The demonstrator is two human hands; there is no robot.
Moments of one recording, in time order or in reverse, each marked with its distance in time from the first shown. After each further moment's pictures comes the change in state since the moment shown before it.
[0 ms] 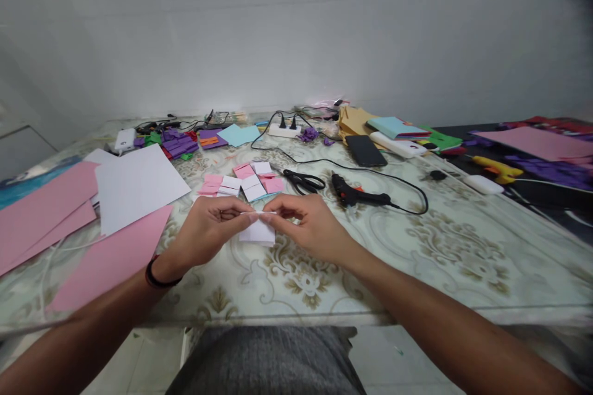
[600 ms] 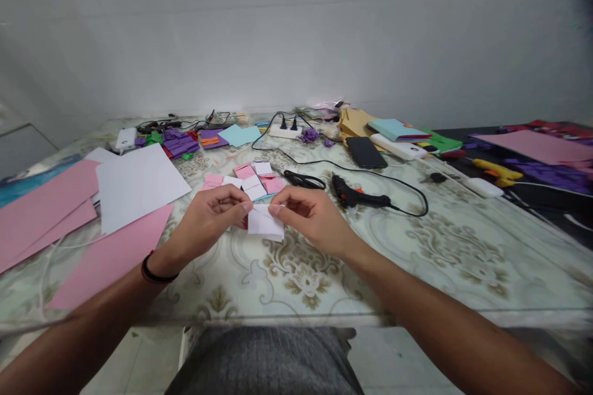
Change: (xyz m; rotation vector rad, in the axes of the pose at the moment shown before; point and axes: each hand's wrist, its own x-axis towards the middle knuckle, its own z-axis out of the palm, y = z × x) left_hand 0.005 -0.004 -0.005 -0.187 -0.034 -0.101; right_hand 0.002 0.005 -0.005 0.149 0.040 0.086
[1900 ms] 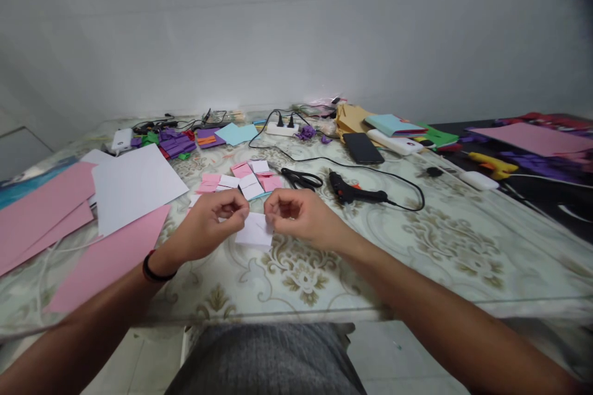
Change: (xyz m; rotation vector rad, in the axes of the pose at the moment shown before) left_hand 0.003 -0.005 0.001 0.318 -0.063 0.168; right_hand 0.003 0.005 0.000 0.062 -0.122 0.109
